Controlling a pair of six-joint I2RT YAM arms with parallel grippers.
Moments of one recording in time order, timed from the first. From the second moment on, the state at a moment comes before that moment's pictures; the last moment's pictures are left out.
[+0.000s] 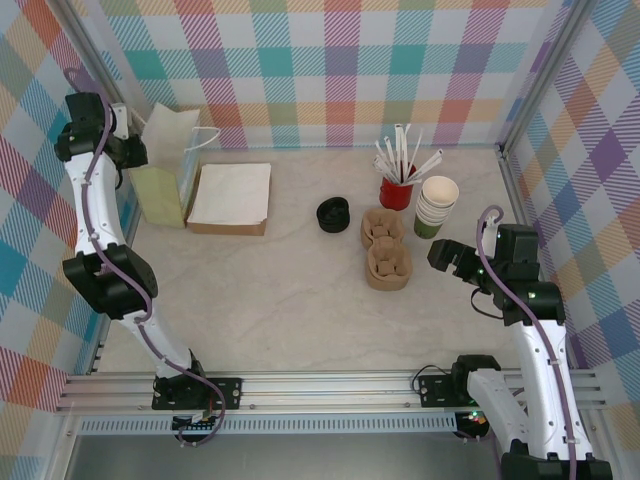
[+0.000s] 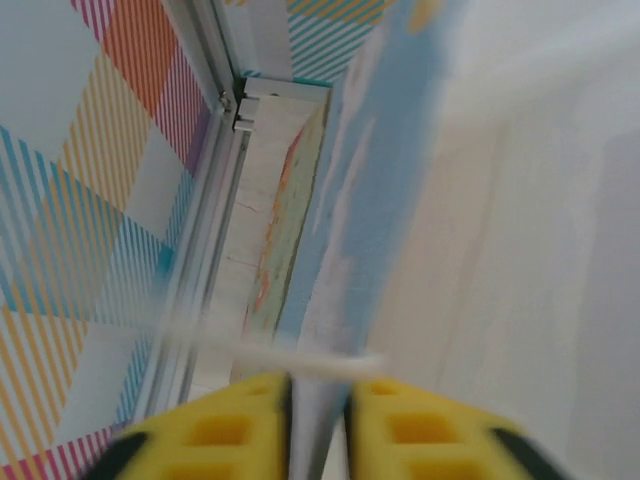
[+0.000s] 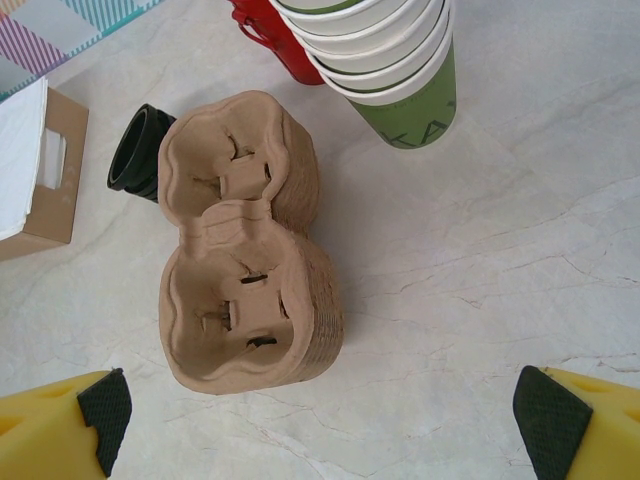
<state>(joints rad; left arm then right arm) 0.35 1.89 2.10 -1.02 0.10 0.10 0.00 0.75 0.91 -0.93 -0.26 0.35</state>
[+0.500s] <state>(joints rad) 0.49 1.87 2.08 -1.02 0.18 -0.08 0.00 0.75 0.91 -0.94 -0.25 0.36</state>
